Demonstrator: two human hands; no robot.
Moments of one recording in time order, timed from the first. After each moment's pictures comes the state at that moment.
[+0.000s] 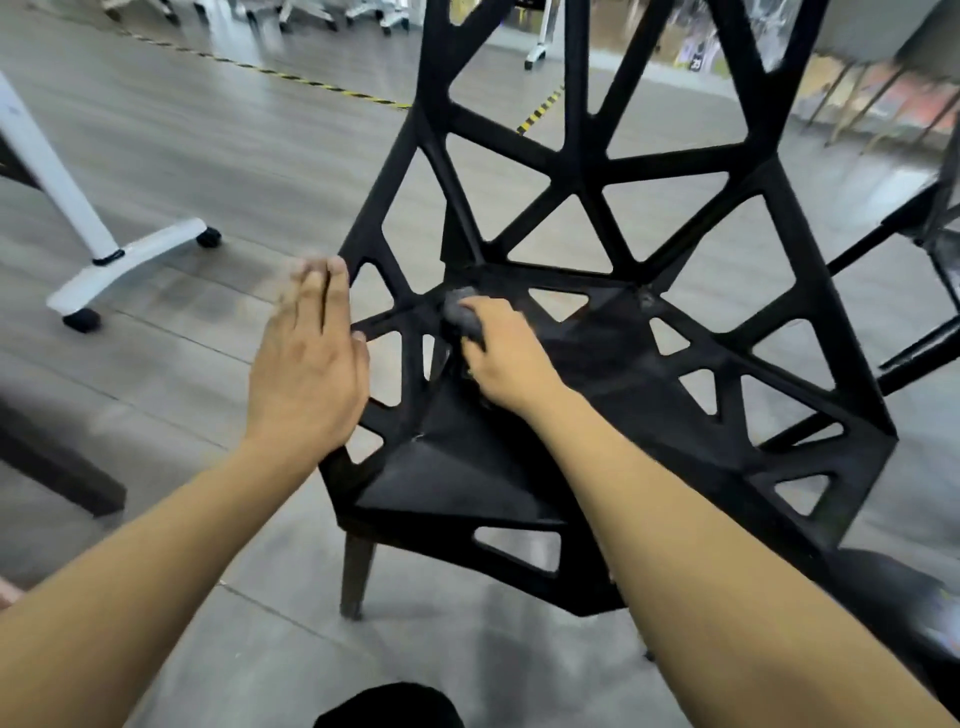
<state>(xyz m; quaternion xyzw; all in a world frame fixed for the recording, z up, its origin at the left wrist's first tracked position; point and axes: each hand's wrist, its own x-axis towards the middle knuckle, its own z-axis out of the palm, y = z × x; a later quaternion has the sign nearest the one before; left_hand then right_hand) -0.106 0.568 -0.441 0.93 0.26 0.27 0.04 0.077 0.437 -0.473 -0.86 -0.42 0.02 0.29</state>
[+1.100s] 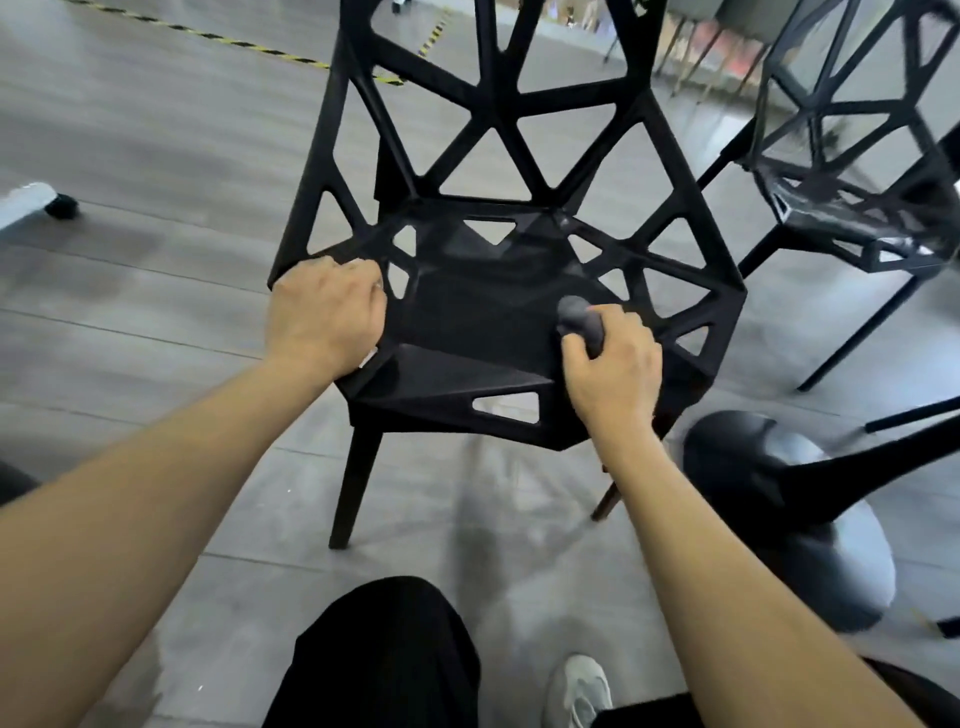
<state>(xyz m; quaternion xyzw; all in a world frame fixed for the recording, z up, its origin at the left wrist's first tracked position) -0.119 0.554 -0.440 0.96 0.12 0.24 0.02 -0.044 0.277 -0.459 -0.93 -0.10 -0.22 0.26</state>
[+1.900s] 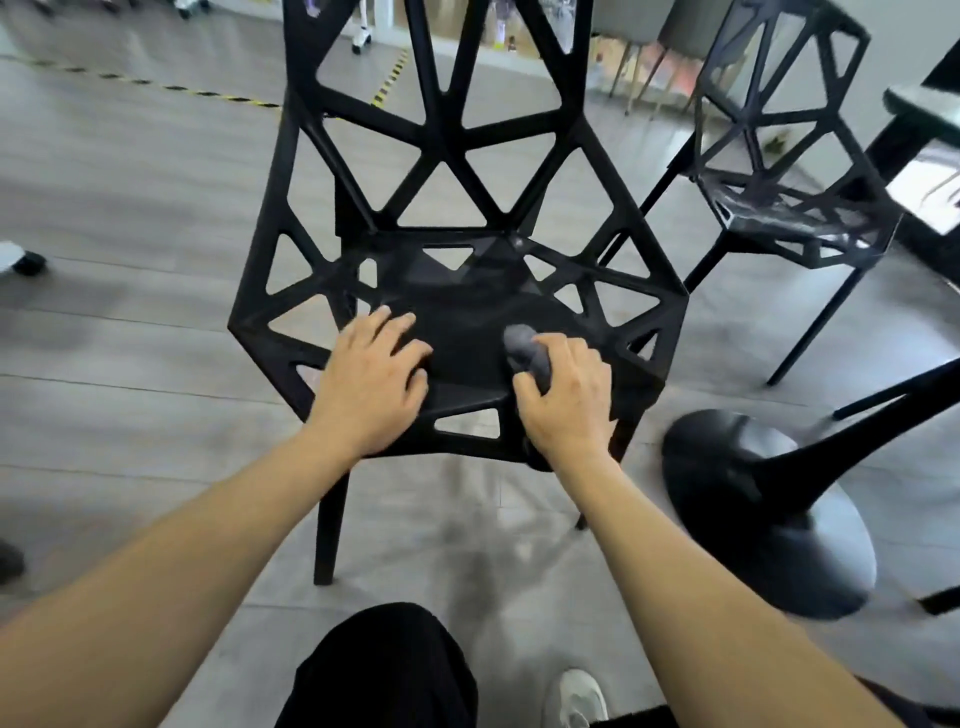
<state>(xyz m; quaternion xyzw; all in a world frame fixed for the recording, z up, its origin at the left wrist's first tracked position) -0.115 0.492 -0.466 0.98 -0.02 0.20 0.05 -0.059 0.268 -0.463 -0.93 -0.16 -0.23 0.25</state>
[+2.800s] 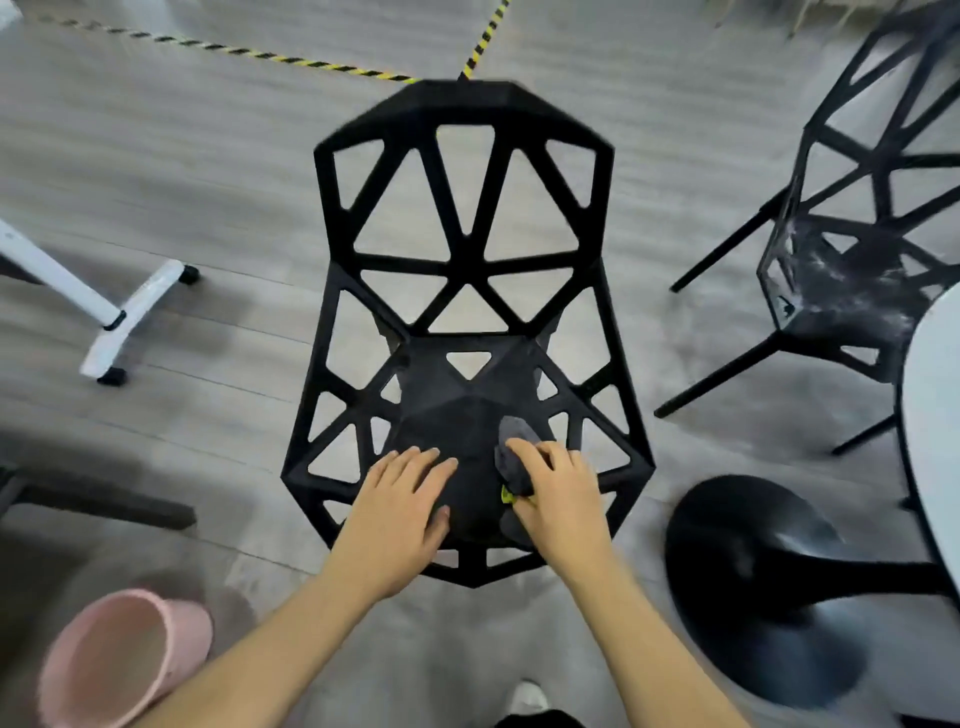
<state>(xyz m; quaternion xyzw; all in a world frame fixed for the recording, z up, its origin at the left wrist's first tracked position) -0.096 0.418 -0.253 0.99 0.08 -0.05 0.10 0.026 0.231 -0.263 -0.94 -0.27 0.13 0.15</state>
